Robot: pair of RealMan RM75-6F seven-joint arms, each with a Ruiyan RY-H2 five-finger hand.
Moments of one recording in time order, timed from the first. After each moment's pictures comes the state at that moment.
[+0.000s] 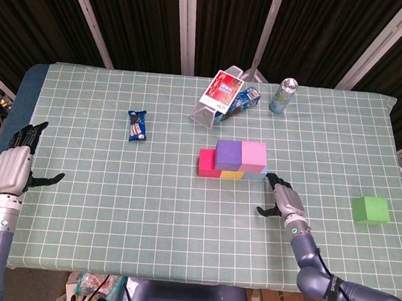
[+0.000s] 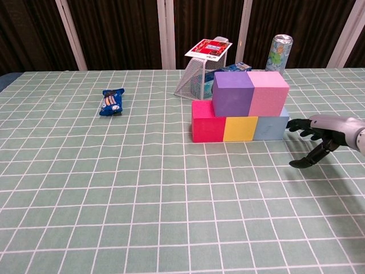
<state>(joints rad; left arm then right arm) -0.36 -1.16 -0.24 -1.92 1.04 1.36 0.22 0.67 -1.47 0.18 -1.54 -0.61 0.87 -0.21</state>
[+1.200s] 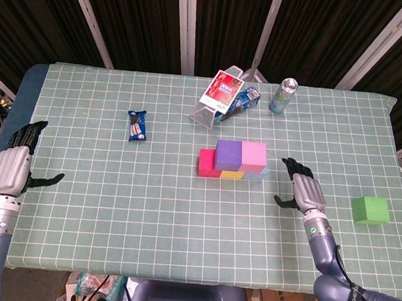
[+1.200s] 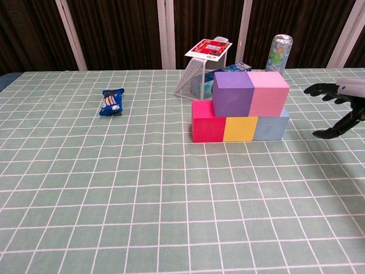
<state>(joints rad) -0.34 -1.14 -0.24 -1.96 1.06 1.38 0.22 0.62 -1.32 0.19 -1.67 -0.76 1.01 -0.23</state>
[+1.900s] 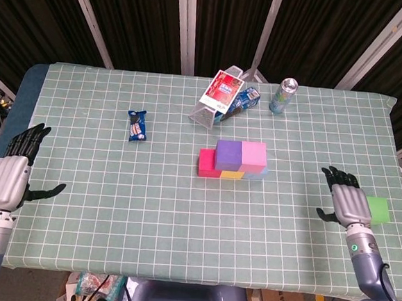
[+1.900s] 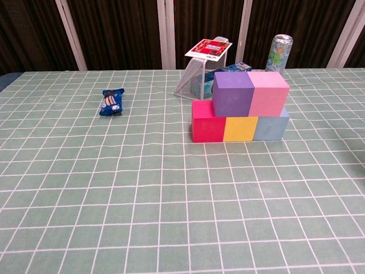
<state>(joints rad) -0.28 -1.05 -0.19 -2.15 1.22 1.46 0.27 0.53 -1.04 0.09 -1.80 -0.84 1.05 -0.34</state>
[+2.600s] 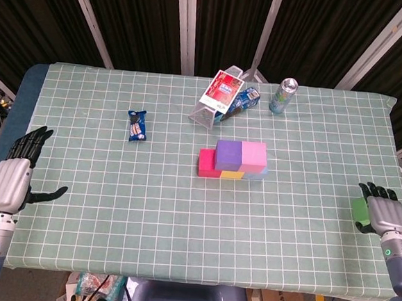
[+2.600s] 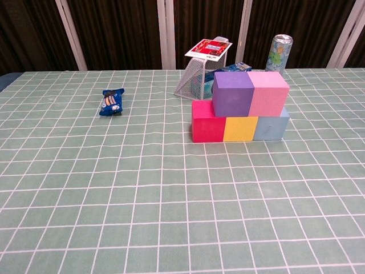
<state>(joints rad) -0.28 -1.05 -0.18 -2.17 1.21 1.46 0.28 0.50 -1.04 0.01 -1.52 -0.83 0.86 -0.30</state>
